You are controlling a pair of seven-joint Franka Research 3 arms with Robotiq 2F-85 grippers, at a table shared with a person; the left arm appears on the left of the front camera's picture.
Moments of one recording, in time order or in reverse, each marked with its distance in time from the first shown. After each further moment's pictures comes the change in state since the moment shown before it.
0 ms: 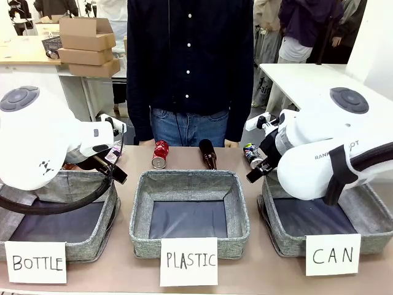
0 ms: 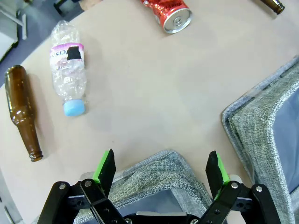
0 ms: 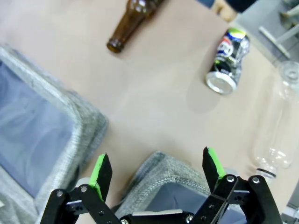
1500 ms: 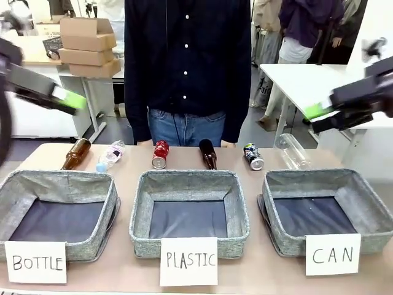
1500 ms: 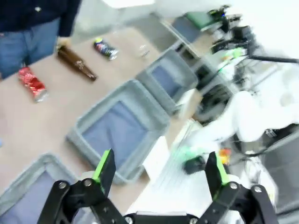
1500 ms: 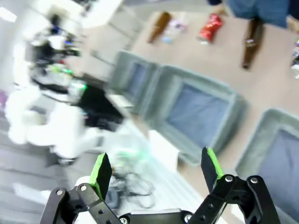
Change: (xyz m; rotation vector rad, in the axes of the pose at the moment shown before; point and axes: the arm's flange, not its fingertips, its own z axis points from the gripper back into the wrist) left arm -0.025 0.055 0.252 -0.824 -0.412 0.119; right arm -0.057 -0.075 0.234 0.843 -0.253 -0.454
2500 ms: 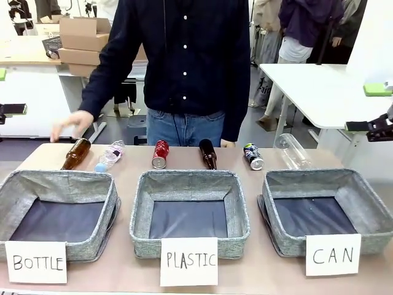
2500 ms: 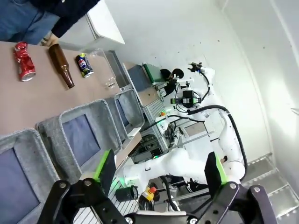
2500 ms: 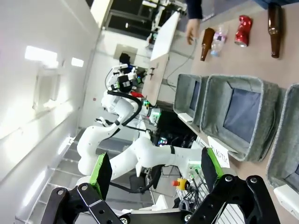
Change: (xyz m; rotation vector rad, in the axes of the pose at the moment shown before) left arm -0.053 0.080 0.080 -0.229 -0.280 0.431; right arm -0.022 -0.064 0.053 0.296 -0.141 -0.322
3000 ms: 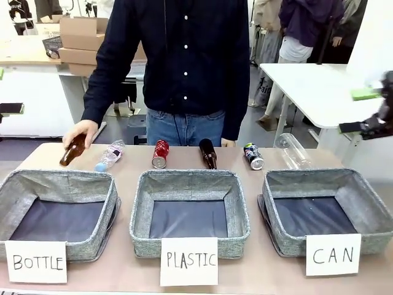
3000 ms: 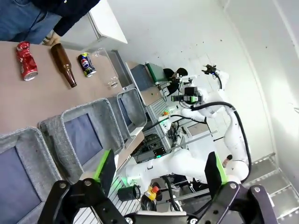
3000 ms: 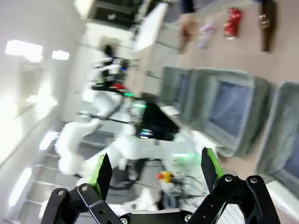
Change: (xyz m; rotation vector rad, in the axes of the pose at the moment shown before) left arm -0.001 -0.003 0.000 0.017 0.004 -0.006; right arm 0.022 0.011 -0.032 -0.166 0.083 0.043
